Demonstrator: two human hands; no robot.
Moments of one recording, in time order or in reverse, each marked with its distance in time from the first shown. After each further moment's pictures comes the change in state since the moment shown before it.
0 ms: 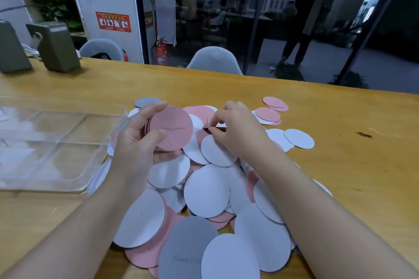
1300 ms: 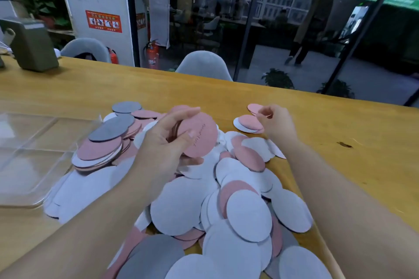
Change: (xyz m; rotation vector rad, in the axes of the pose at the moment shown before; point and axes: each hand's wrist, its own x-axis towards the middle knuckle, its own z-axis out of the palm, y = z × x) left_hand 0.001 -0.011 0.068 0.000 -0.169 -0.038; right_hand 0.023 0.152 -0.008 0.346 0.188 0.552
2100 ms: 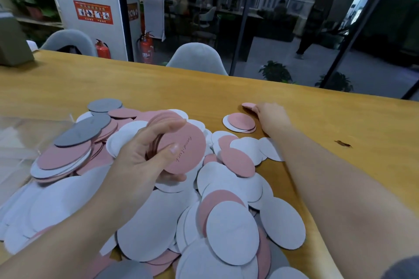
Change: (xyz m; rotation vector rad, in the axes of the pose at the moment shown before) left_hand 0.001 -0.020 0.000 0.069 -0.050 0.001; right_hand 0.061 0.026 0.001 -0.730 -0.304 -0.044
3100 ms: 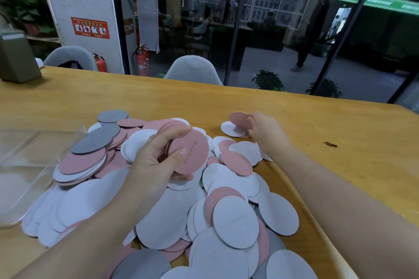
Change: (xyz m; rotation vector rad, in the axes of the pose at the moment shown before) left_hand -0.001 0.000 -0.002 0.023 -0.035 0.010; right_hand -0.070 -0.015 -0.007 0.145 0.210 -0.093
